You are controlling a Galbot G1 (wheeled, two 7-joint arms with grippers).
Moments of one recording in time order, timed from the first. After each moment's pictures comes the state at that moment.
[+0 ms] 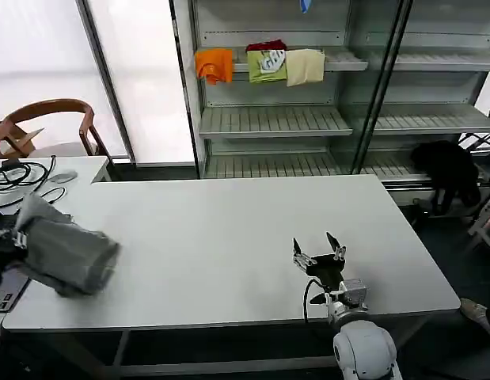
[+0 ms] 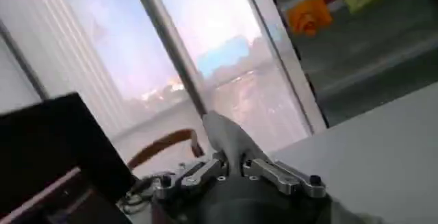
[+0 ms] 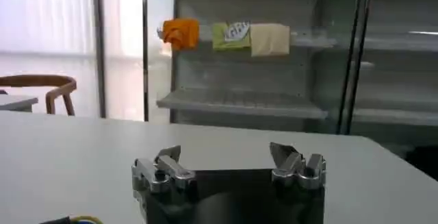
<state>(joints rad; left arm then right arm) 1.25 -0.92 -1.09 -1.82 -0.15 0.35 0.31 -1.24 1.47 0.43 2.03 0.03 -0.39 -0.03</state>
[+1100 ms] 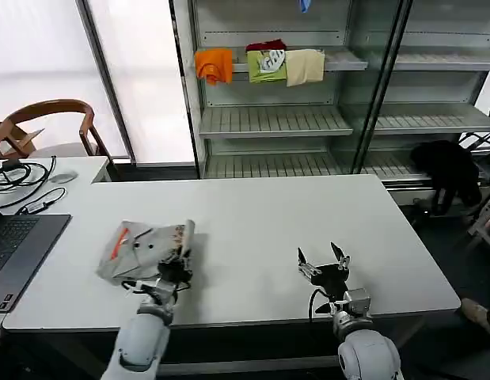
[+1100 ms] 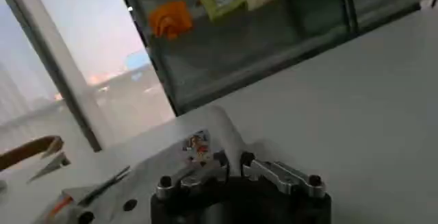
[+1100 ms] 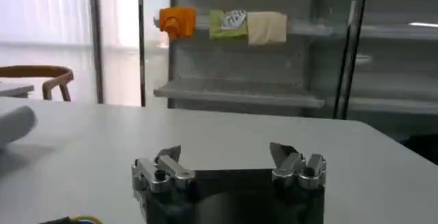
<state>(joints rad) 1.14 -1.42 -0.39 -1.78 0.20 0.33 0.09 -1.28 1.44 0.45 2.02 0.06 -0.35 -0.04</state>
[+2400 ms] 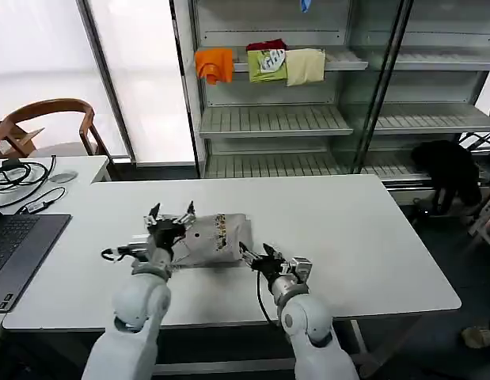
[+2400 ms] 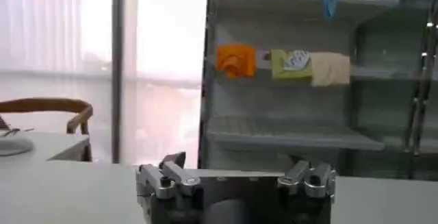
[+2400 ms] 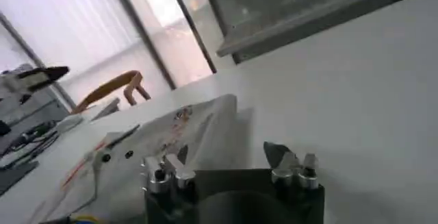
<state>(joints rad) 0.99 -1.39 -0.42 -1.90 -0.28 0.45 -0.22 -1.00 1.61 0.27 1.72 0.47 -0.55 0.07</state>
